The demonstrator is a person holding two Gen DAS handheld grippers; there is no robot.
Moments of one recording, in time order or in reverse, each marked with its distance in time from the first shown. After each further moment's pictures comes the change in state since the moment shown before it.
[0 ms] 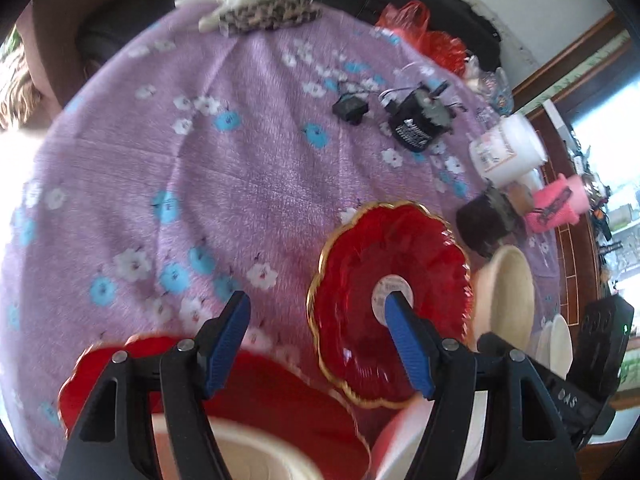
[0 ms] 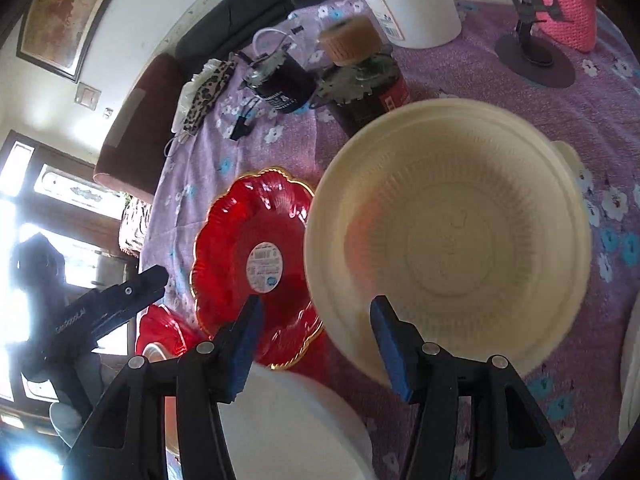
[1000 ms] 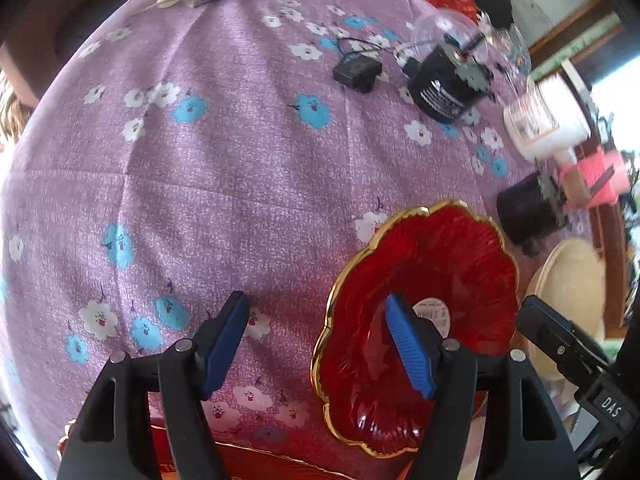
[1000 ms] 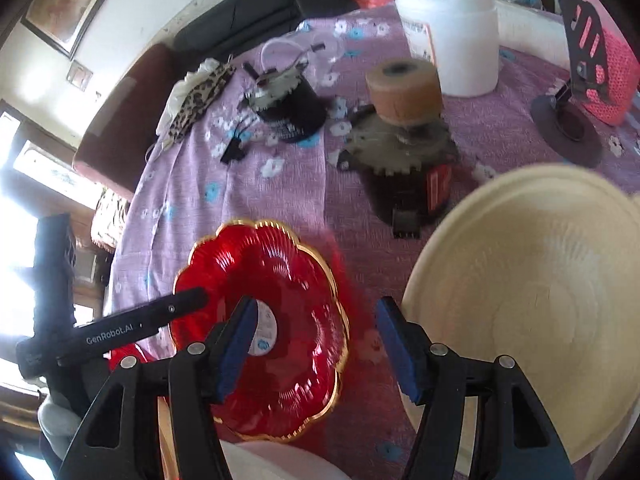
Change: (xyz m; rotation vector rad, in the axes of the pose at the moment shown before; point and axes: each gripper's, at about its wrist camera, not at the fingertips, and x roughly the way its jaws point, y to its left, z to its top) left arm 0.057 -0.019 0.032 0.105 0.122 0.089; right arm 0.021 0.025 0.035 -0.108 -0.009 -0.116
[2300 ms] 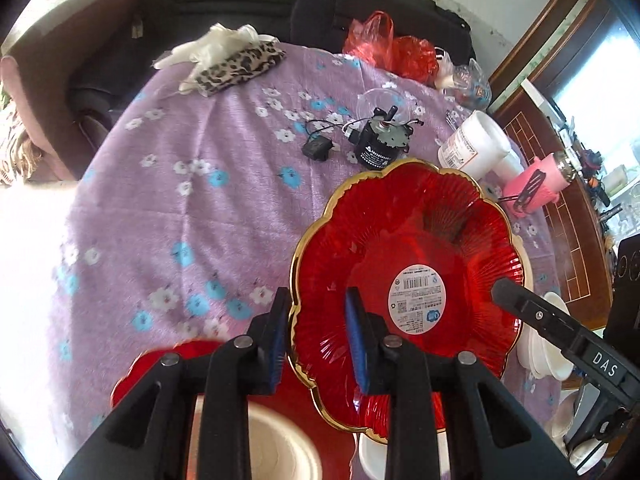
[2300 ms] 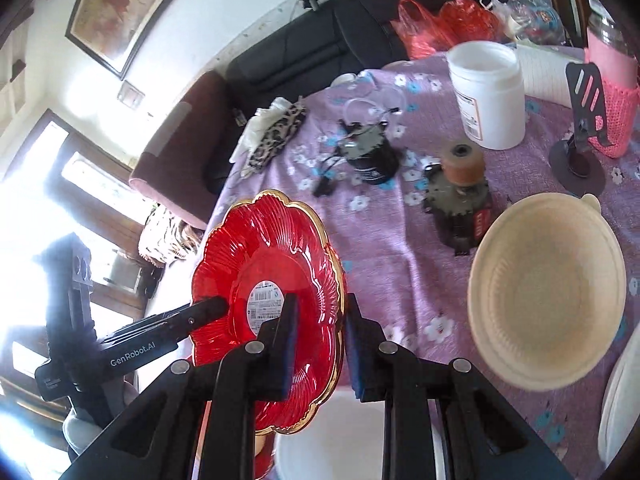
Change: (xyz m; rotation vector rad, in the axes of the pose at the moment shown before) left arm -0.115 -0.009 -0.046 0.047 -0.209 -0.032; right arm -0.084 0.057 -0.018 -0.044 -0.154 0.167
